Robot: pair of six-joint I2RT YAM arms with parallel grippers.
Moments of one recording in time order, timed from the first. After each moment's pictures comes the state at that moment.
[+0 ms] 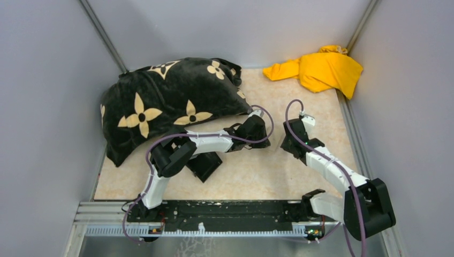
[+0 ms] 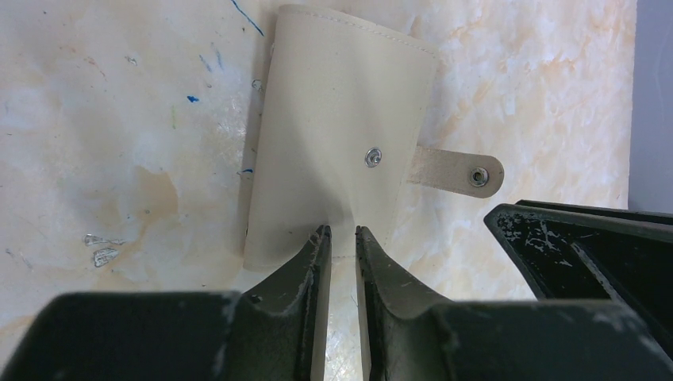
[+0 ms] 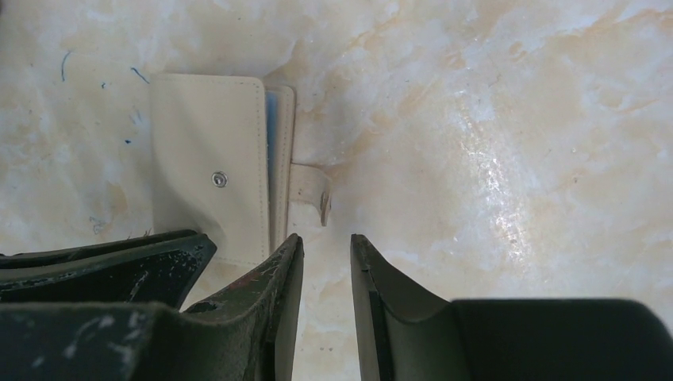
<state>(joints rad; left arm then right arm) -0.99 2.11 1.37 0.07 -0.07 -0.84 0.36 1.11 0.59 -0.39 0.36 0.69</state>
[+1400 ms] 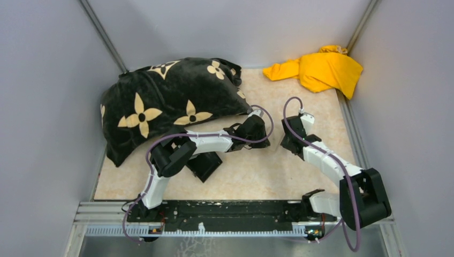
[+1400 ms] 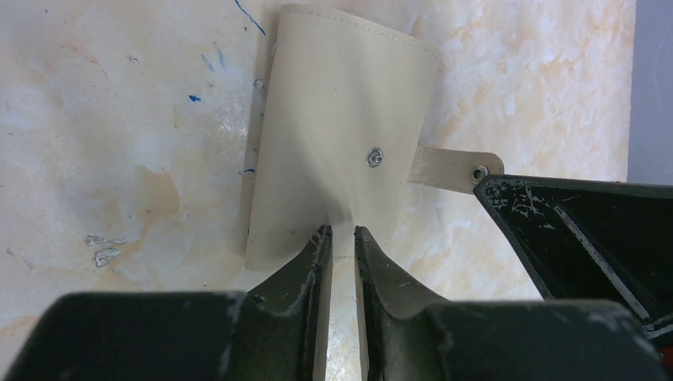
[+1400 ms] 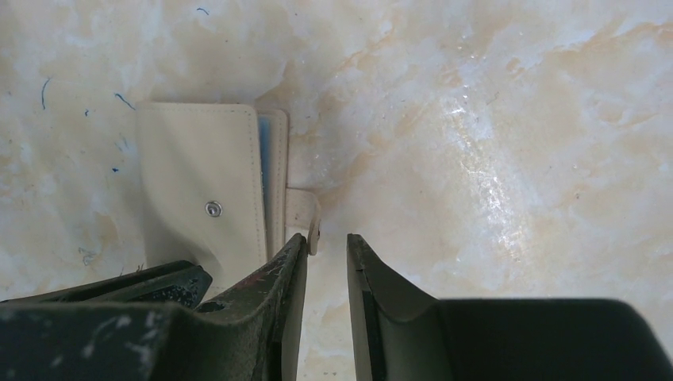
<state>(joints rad) -1.00 2.11 1.37 0.07 -0.06 -0.84 0.35 1.21 0.62 -0.36 0.38 0.71</state>
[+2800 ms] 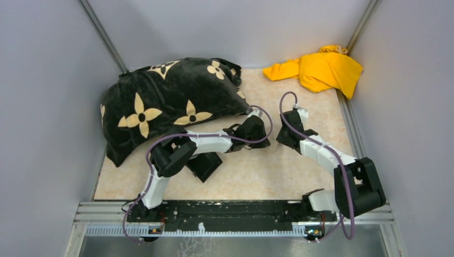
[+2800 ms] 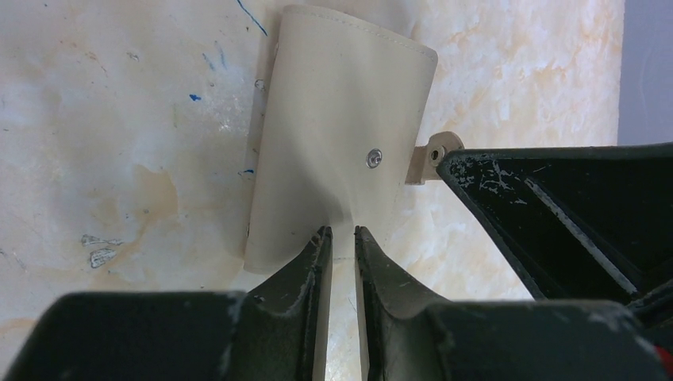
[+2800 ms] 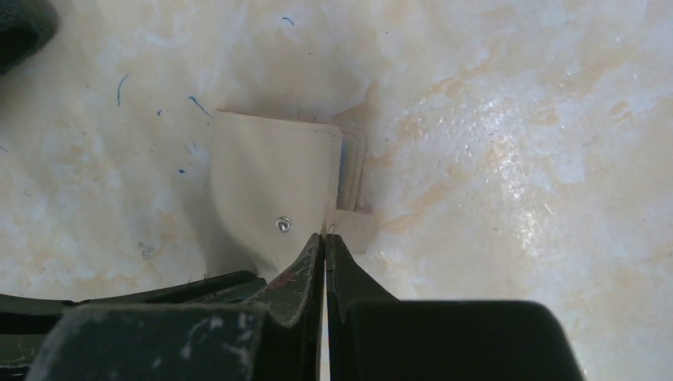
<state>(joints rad) -1.00 2.11 1.35 0.09 -0.06 -0.86 0.33 1.30 0.68 -0.27 0.27 0.66</state>
